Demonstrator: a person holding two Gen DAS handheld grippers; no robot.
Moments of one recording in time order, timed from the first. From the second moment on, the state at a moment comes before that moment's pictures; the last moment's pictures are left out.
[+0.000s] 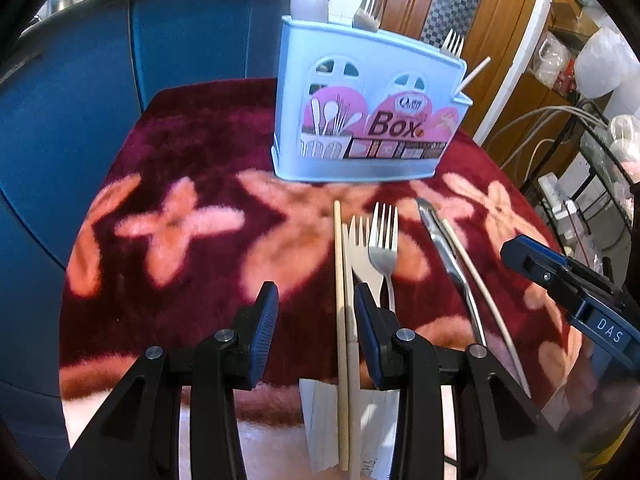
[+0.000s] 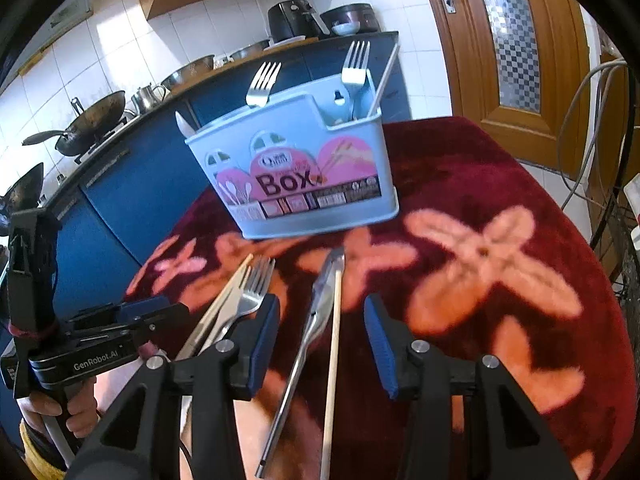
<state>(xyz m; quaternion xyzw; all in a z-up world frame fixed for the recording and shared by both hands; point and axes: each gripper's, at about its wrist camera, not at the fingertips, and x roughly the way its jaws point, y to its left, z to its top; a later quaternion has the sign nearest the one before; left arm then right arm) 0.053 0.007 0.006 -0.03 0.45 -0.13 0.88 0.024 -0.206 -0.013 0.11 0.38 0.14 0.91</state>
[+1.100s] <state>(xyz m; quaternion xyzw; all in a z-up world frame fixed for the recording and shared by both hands) 0.051 -0.002 -0.009 0.02 0.46 -0.13 0.88 0.018 -0.203 -0.044 0.08 0.42 0.13 0.90</state>
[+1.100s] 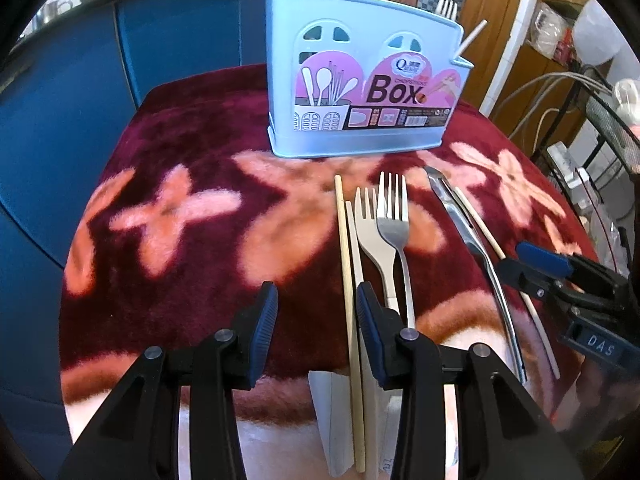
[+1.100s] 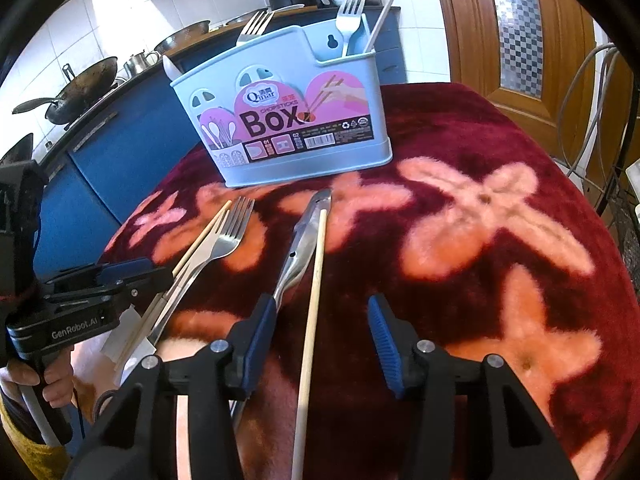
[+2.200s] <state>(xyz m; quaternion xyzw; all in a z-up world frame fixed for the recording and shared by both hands) 0.087 -0.026 -0.014 0.08 0.47 -0.10 0.87 0.030 -0.204 -0.042 0.07 0.43 0.13 0.89</state>
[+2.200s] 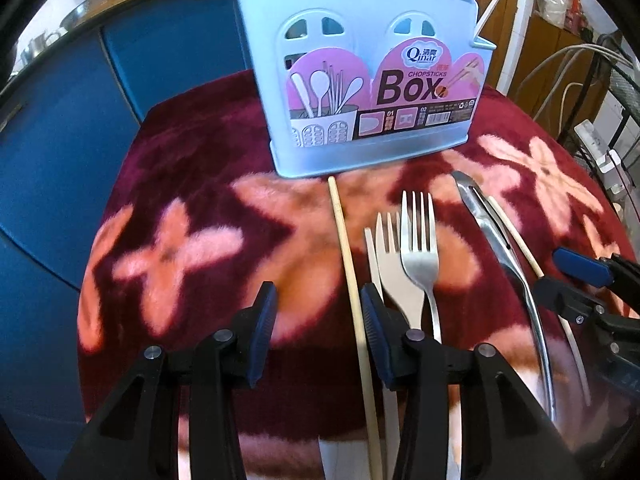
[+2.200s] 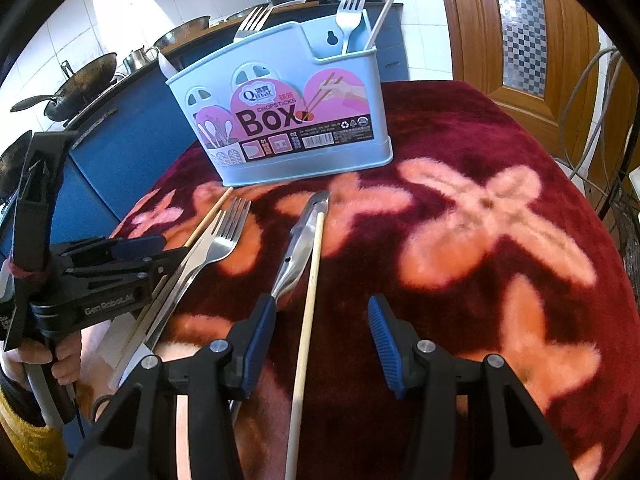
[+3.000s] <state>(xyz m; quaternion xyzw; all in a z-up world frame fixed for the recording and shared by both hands) 0.105 0.001 0.003 -0.09 0.45 -0.18 0.87 0.048 -0.222 -0.025 0.13 0.40 0.15 0.90</state>
